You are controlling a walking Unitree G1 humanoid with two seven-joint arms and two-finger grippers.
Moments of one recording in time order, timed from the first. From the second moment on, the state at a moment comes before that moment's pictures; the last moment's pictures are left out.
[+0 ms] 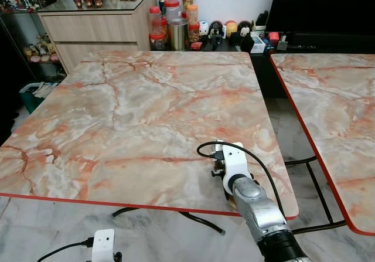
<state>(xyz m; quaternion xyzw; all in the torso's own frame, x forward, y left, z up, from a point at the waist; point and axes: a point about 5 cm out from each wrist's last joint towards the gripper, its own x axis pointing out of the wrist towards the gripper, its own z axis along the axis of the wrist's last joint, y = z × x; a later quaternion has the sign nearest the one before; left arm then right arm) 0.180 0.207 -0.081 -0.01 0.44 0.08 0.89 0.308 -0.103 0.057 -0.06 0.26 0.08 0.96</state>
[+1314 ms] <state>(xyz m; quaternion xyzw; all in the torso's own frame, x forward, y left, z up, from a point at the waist) 0.184 0.205 -0.080 0.00 0.44 0.08 0.90 0.337 -0.087 0.158 -0.04 -0.12 0.10 0.99</state>
